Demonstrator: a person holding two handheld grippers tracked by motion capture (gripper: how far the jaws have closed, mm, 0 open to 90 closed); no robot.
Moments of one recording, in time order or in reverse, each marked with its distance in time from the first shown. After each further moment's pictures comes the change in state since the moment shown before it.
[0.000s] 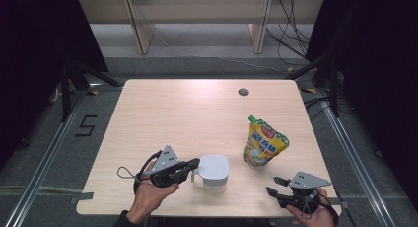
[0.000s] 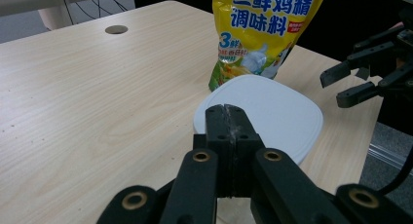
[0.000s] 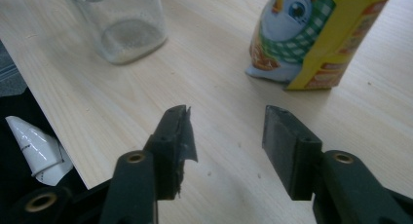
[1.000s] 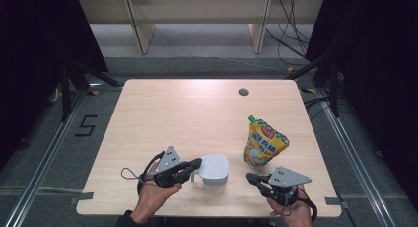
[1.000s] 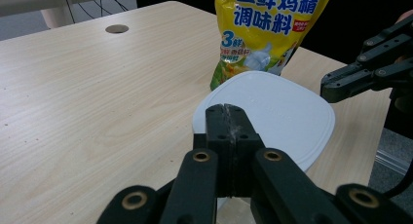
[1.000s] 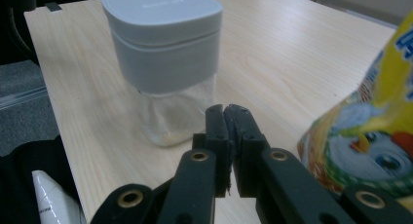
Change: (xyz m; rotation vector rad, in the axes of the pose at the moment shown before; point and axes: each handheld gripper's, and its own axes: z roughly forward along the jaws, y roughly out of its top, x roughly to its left) left arm -0.001 -0.007 0.008 -0.019 0.009 -0.018; right arm 0.032 0.041 0.030 -0.174 0.080 -0.123
